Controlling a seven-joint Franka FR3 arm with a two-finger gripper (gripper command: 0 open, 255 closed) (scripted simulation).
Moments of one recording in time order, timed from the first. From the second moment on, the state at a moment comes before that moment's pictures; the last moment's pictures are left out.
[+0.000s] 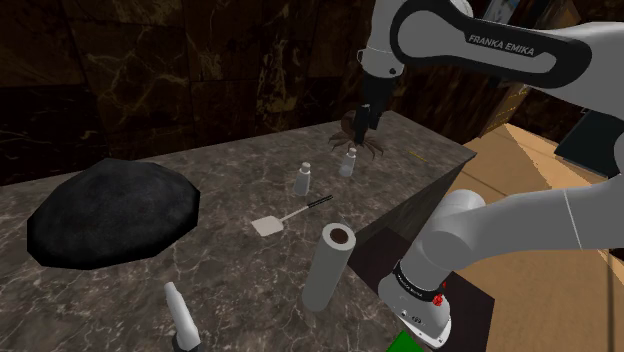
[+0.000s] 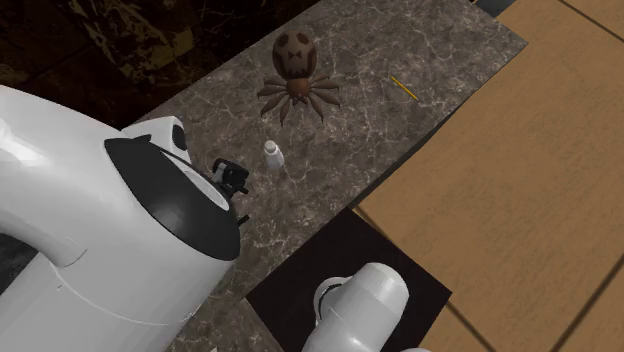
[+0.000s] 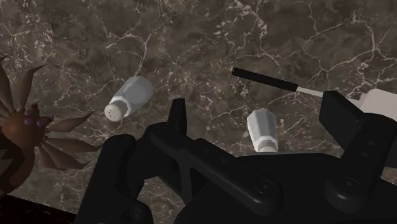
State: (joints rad) arm 0.02 -0.79 0.06 -2.36 -0.09 1.52 -0.08
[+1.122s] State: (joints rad) arm -0.04 -0.45 -0.23 -2.37 -0.21 1.89 -0.40
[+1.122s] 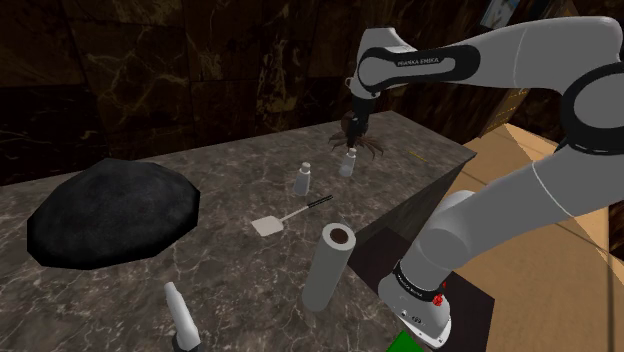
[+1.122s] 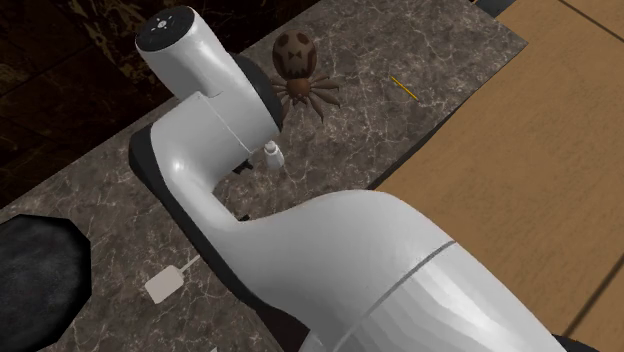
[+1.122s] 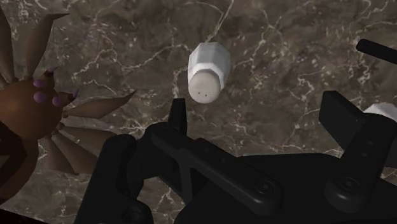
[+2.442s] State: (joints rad) arm -0.05 -0.33 -0.30 -2.42 -0.22 2.06 -0.47
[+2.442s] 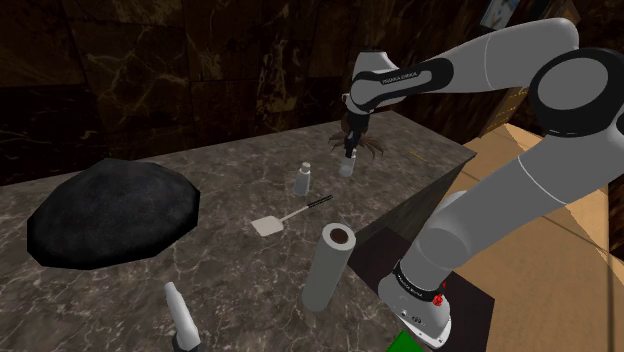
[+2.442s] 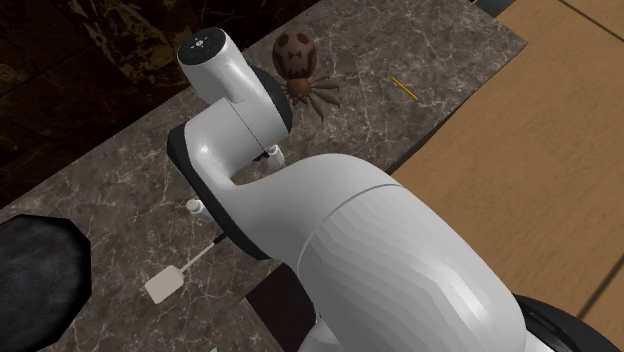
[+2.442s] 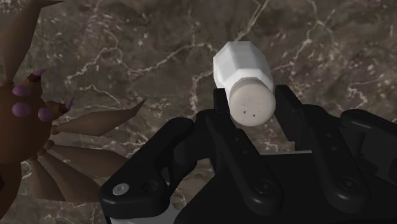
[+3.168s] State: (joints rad) arm -0.05 -0.34 -0.29 -2.39 -0.22 2.02 -0.47
